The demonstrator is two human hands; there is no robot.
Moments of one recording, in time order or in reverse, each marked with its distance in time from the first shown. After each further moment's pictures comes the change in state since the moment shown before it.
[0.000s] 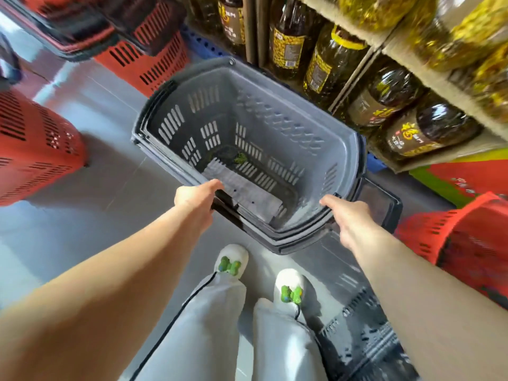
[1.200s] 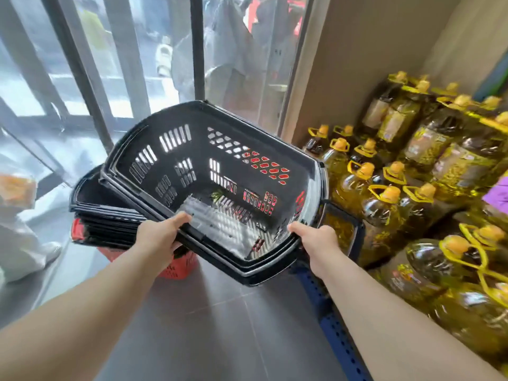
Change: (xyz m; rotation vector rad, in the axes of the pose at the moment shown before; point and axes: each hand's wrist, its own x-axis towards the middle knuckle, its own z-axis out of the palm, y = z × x) left_hand -0.143 0.225 -0.428 -0.856 0.176 0.408; right_hand -0.462 -0.265 0.179 -0.152 -0.566 -0.855
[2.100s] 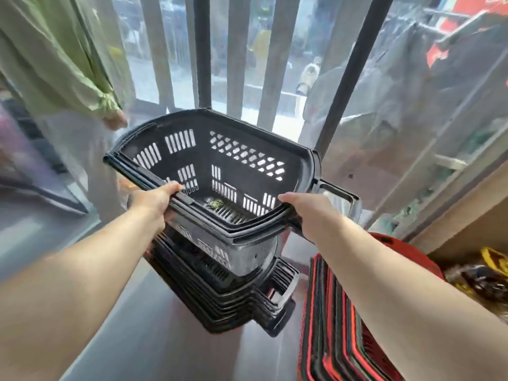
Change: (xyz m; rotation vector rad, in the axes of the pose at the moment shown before) left_hand 0.279 0.186 -0.039 -0.310 0.545 0.129; right_hand 0.198 -0.220 0.367 -0.365 -0.573 -0.014
